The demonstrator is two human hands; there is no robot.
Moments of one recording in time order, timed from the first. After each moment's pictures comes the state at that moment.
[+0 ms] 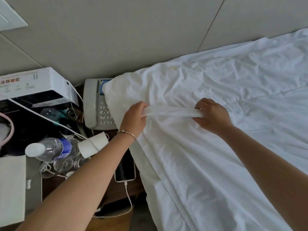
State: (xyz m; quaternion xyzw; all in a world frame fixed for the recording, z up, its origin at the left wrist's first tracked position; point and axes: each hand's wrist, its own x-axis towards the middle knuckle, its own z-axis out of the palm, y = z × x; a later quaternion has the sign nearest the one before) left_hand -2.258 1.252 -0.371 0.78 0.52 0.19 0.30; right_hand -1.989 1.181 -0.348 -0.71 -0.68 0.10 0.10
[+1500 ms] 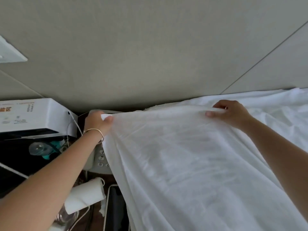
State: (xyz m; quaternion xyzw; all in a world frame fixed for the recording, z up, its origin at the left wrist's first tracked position) left_hand -2.339 1.423 -0.407 0.51 0.79 0.11 0.32; right_hand -1.935 1.383 -0.337 -0.80 -0.51 0.32 0.07
